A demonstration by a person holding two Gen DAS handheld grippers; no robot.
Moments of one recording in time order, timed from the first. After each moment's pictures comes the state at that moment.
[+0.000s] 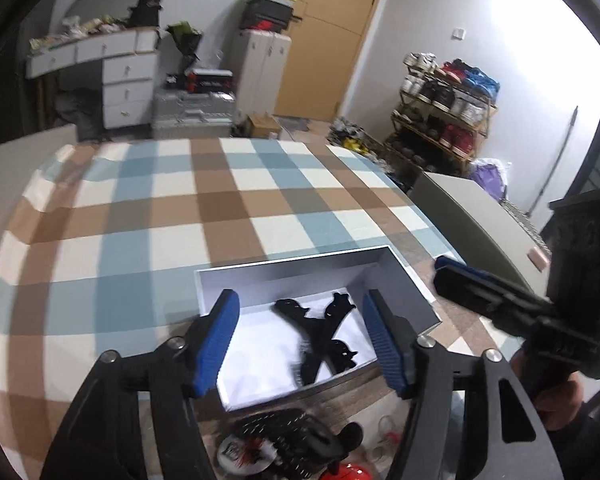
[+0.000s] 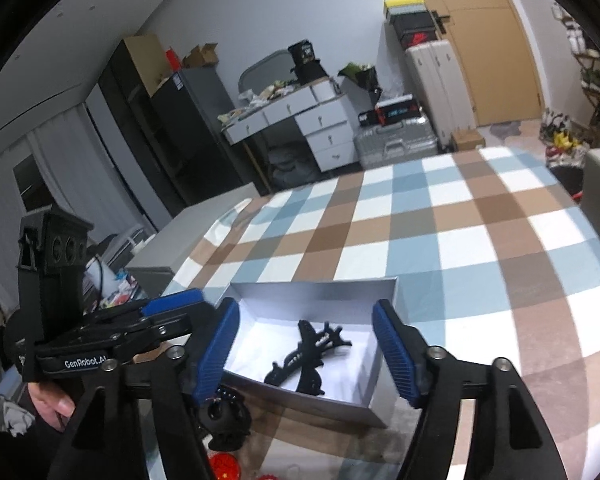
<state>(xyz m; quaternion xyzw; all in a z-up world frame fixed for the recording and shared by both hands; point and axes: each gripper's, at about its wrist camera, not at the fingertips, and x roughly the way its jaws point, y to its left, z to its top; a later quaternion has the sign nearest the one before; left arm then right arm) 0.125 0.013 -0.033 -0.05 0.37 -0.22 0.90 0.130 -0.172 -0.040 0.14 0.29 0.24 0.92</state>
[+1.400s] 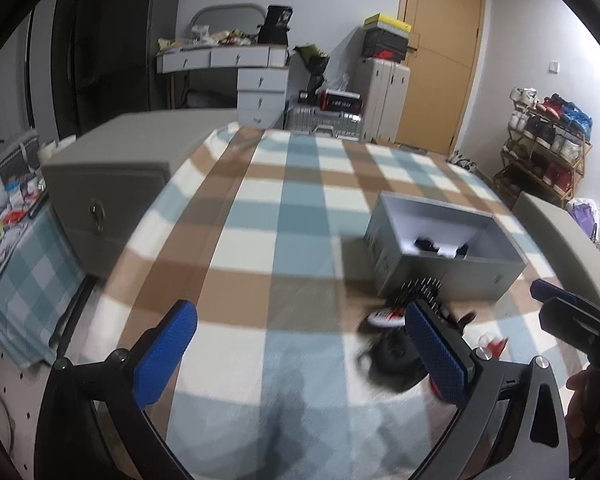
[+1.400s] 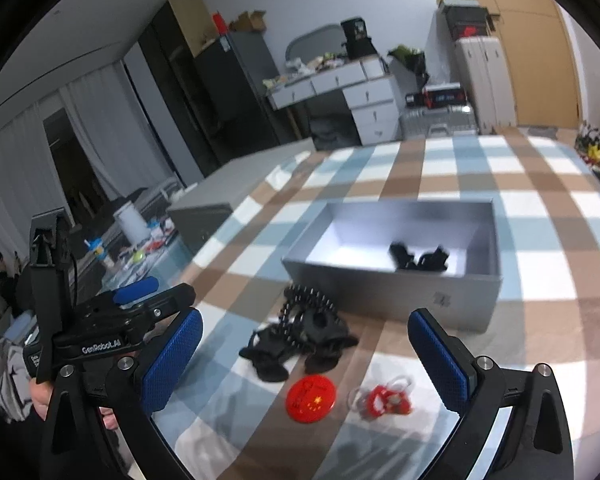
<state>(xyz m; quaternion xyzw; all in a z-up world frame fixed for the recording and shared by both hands) 0.032 0.086 -0.067 -0.06 0.35 0.00 0.94 0.061 -0.107 -0.060 0.08 0.32 0.31 0.89</state>
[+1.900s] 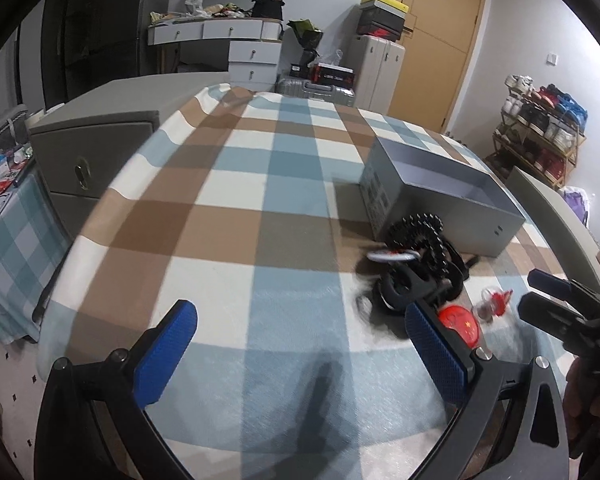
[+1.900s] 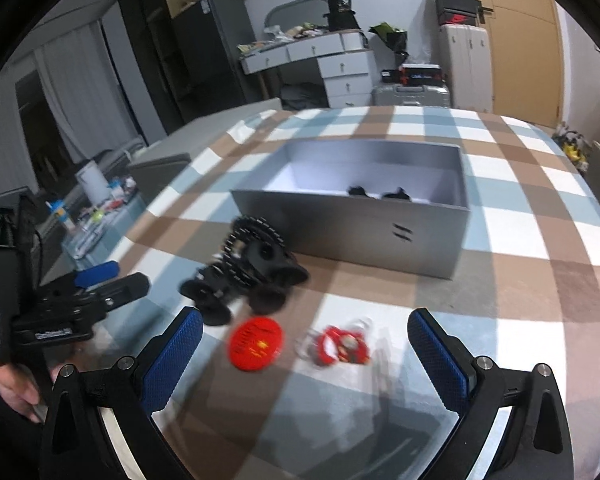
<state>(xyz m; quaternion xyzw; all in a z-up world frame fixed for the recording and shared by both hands) 0.012 0.080 -0.095 -0.08 0.38 -0.02 0.92 0.052 -0.114 -0.093 0.01 0.36 0.25 0.90</state>
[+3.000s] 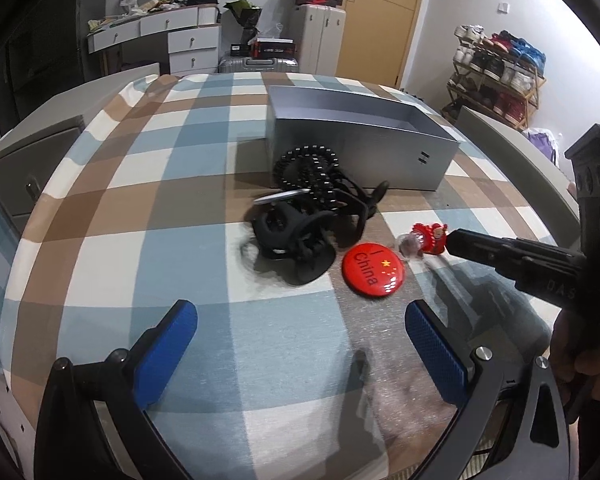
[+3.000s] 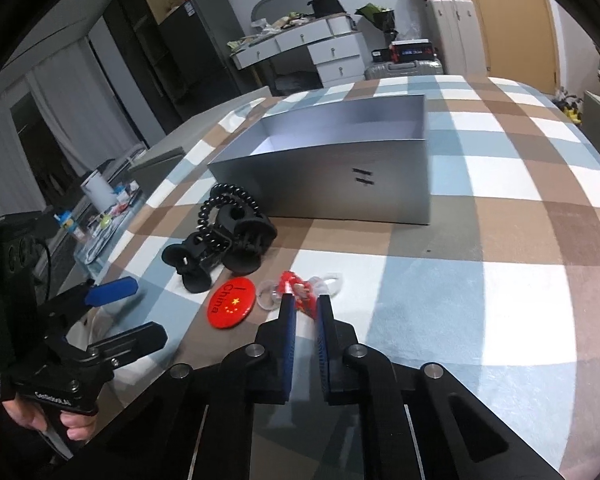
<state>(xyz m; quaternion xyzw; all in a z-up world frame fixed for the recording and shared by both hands) 0.003 0.016 -0.102 -0.02 0.41 -0.10 0.90 0.047 -0.146 -0.114 0.06 0.39 0.26 0.88</state>
